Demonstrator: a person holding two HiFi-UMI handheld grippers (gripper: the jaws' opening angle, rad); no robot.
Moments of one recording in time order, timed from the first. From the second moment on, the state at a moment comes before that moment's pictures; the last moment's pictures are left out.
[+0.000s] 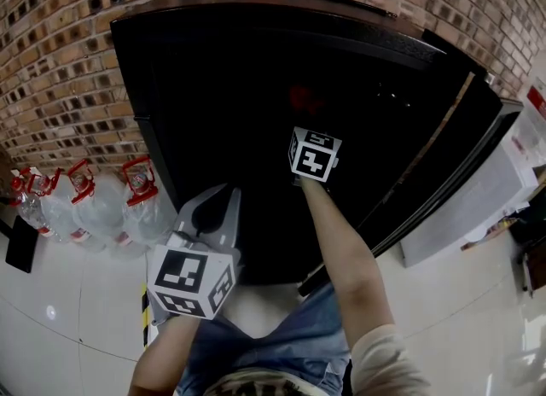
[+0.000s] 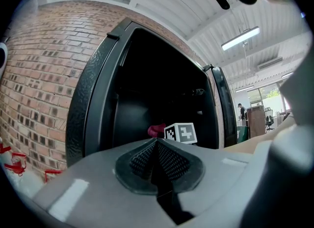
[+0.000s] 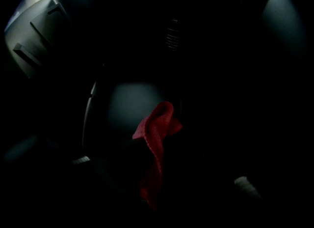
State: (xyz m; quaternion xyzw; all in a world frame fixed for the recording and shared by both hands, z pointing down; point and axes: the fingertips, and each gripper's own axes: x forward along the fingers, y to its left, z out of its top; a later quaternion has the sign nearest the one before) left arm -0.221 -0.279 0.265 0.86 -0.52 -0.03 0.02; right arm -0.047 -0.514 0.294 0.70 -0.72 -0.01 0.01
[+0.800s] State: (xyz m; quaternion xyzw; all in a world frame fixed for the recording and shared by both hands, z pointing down) left arm -0.201 -0.270 0.262 0.86 -0.51 -0.04 0.03; right arm -0.042 -0.410 0.280 0.69 -0.72 -0.02 0.01
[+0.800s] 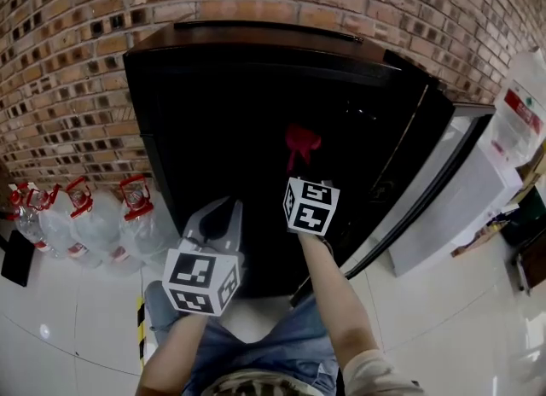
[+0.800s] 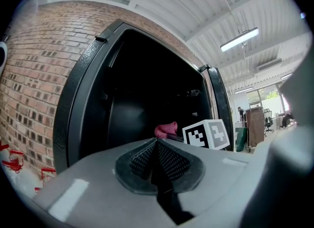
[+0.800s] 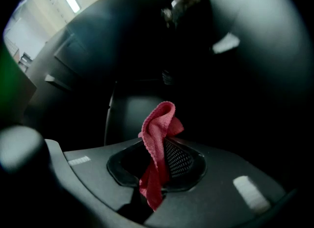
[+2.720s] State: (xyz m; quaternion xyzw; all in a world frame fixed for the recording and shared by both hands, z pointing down) left arm -0.279 -0.241 0.299 0.81 -0.58 -0.03 0.03; right arm -0.244 -0.296 0.369 0.52 -0.85 0.00 -0.01
